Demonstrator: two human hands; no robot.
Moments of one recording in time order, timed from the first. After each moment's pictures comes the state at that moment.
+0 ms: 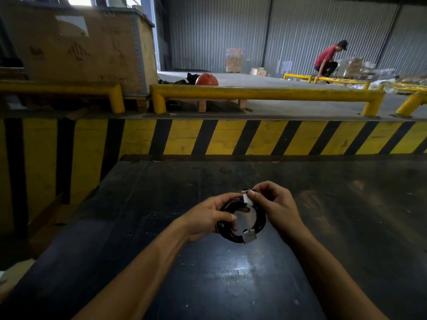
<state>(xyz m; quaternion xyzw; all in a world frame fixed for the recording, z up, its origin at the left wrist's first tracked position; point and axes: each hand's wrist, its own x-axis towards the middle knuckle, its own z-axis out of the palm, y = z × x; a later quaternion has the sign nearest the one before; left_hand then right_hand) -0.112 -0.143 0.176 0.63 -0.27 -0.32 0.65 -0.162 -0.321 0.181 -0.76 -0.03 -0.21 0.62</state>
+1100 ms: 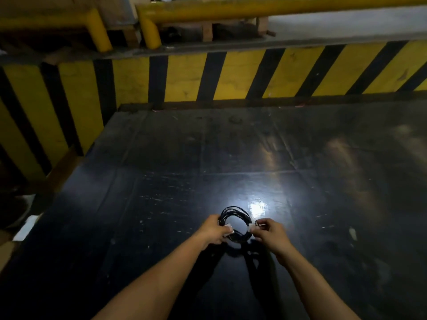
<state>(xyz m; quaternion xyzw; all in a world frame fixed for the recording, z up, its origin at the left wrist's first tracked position) -0.053 -0.209 -0.025 0.81 0.05 -0.33 0.48 -0.104 -0.382 -0.048 -0.75 0.27 0.09 0.60</state>
